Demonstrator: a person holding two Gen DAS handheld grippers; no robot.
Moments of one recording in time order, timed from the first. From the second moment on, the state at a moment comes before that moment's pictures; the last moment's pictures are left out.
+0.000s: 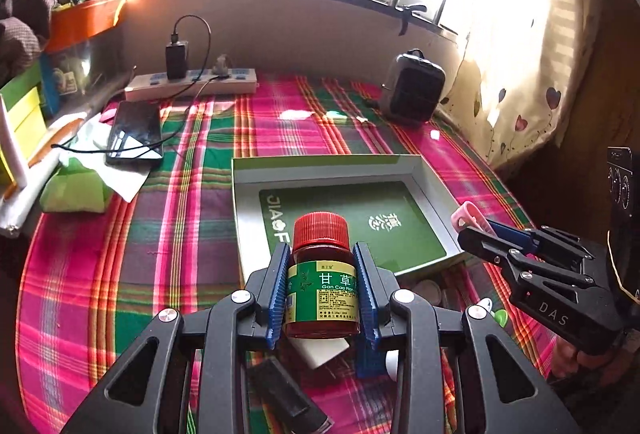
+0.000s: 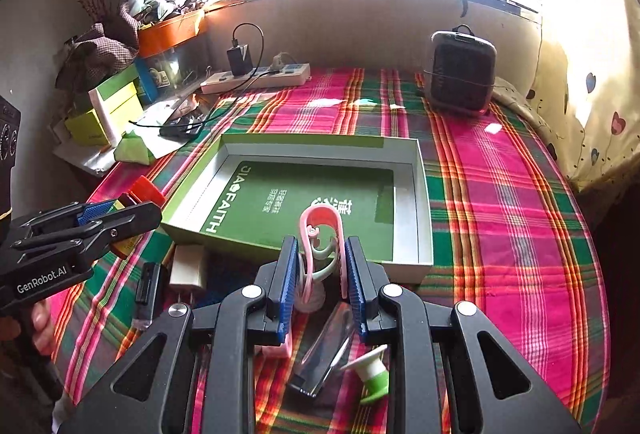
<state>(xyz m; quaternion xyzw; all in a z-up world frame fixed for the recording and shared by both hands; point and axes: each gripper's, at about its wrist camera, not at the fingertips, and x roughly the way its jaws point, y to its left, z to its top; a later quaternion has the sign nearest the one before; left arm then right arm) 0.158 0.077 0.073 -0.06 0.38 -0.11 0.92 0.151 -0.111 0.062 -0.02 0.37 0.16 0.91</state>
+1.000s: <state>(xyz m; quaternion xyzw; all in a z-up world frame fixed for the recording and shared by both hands) 0.264 0.075 0.023 -0.03 0.44 -0.08 0.89 0.278 -0.079 0.018 -0.02 0.45 0.15 0.88</state>
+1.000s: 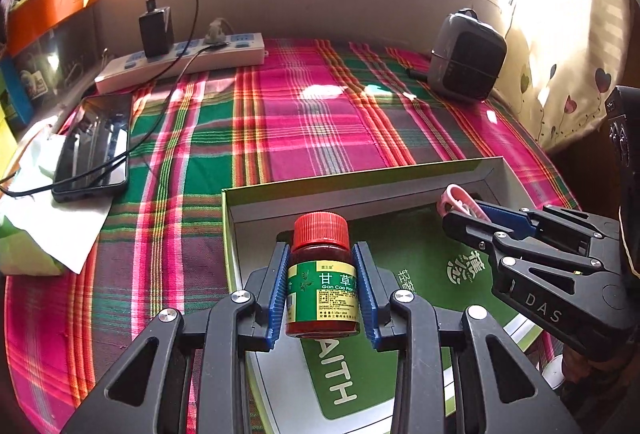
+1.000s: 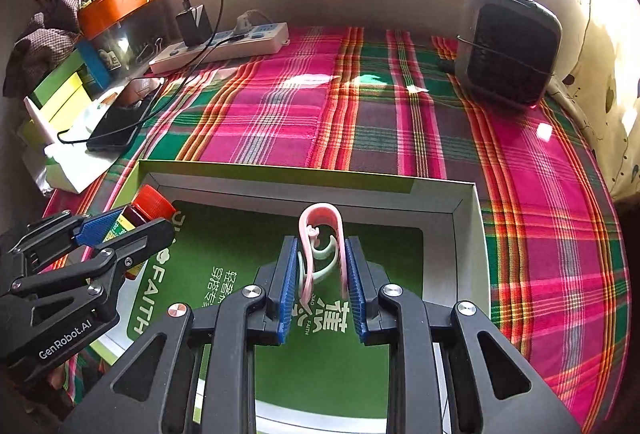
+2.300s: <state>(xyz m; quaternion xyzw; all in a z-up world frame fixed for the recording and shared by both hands) 0.264 0.068 0.021 -0.02 0.44 -0.08 0.89 0.280 -0.075 0.009 -0.02 0.46 0.14 0.88</state>
